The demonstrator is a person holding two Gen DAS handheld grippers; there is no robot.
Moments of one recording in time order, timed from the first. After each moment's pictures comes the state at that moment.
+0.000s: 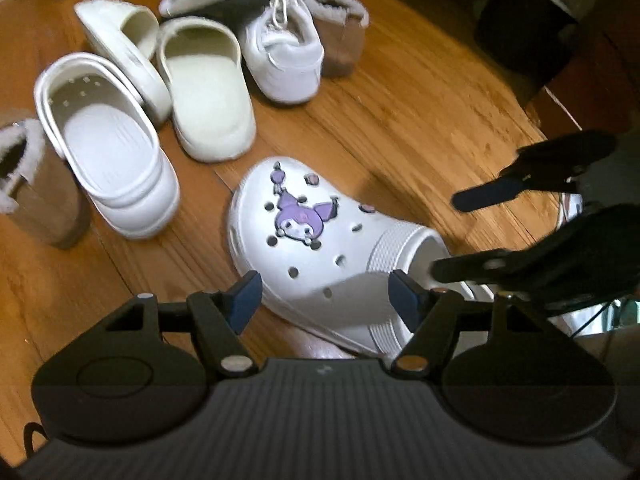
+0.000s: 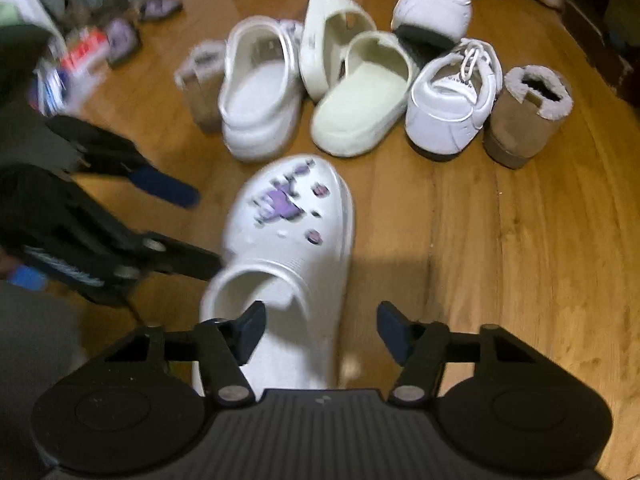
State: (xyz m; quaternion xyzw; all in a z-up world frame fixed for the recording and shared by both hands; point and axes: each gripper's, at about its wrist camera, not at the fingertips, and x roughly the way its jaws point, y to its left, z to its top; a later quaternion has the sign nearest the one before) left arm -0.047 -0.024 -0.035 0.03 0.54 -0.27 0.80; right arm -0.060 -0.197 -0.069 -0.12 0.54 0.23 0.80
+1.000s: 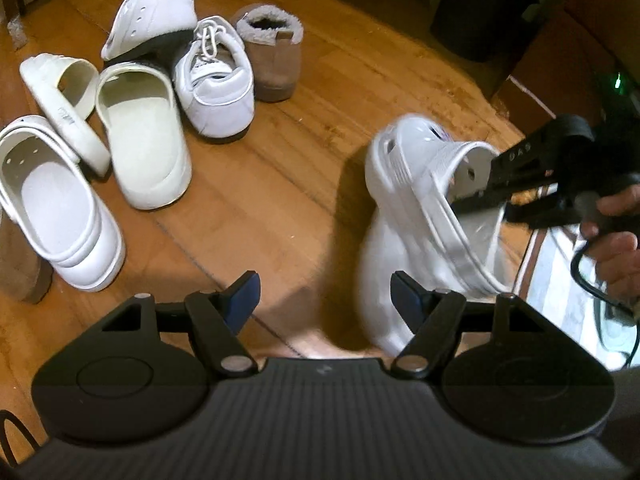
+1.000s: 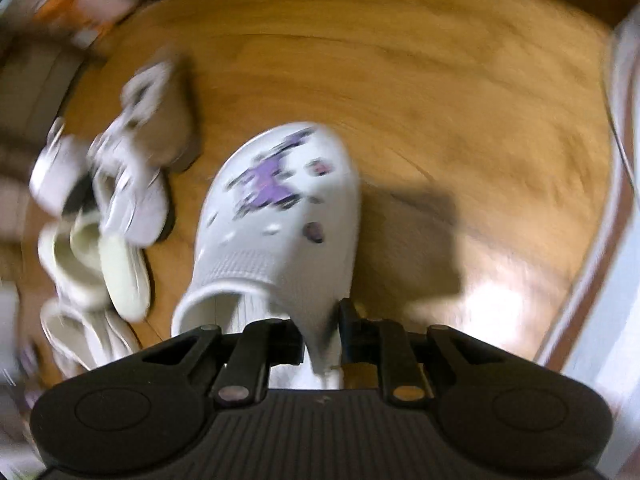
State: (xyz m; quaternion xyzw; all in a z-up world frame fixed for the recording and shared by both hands) left arm -0.048 -0.081 -0.020 0.05 0.51 -0.32 0.80; right arm -0.095 -0.390 -0.106 0.49 0.53 -0.16 0.68
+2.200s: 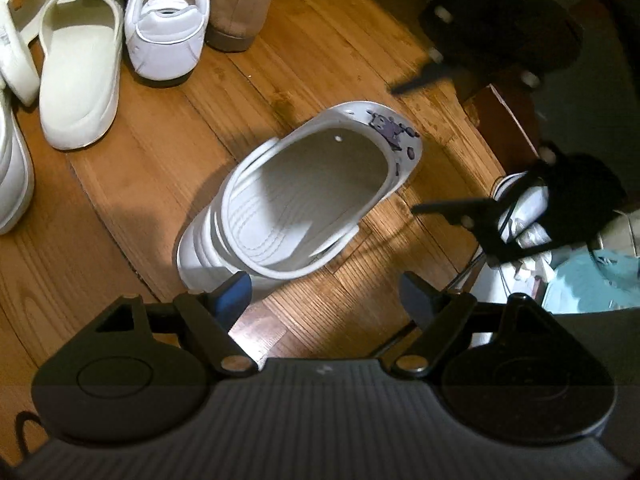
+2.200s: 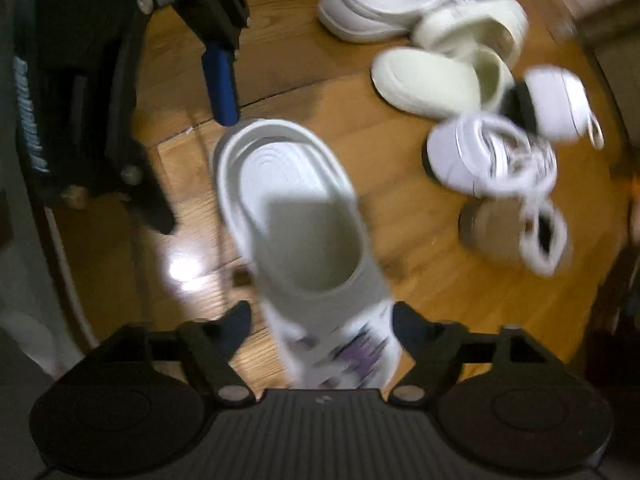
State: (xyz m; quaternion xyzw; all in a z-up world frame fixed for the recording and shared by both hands) left arm -0.043 -0.112 -0.043 -0.05 0.58 -0.33 0.74; right arm -0.043 -0.235 -0.068 -0.55 0.46 0.38 0.59
